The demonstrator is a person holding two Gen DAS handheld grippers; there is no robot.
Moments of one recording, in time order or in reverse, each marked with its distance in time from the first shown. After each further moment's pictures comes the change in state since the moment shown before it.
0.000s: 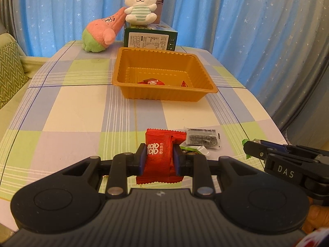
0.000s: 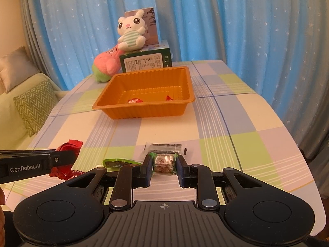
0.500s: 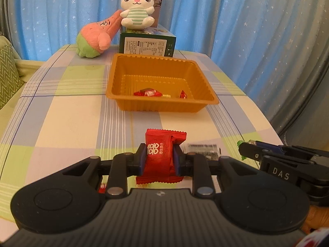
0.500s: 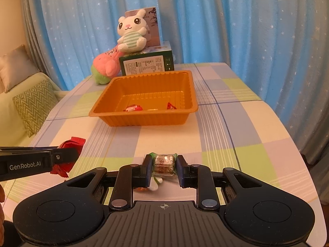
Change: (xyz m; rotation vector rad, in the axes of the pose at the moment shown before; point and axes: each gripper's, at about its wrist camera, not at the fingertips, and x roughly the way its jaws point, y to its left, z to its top) left arm 0.025 0.003 0.031 0.000 -0.010 -0.021; right arm 0.030 -0.004 0.029 -0.019 0.002 0.013
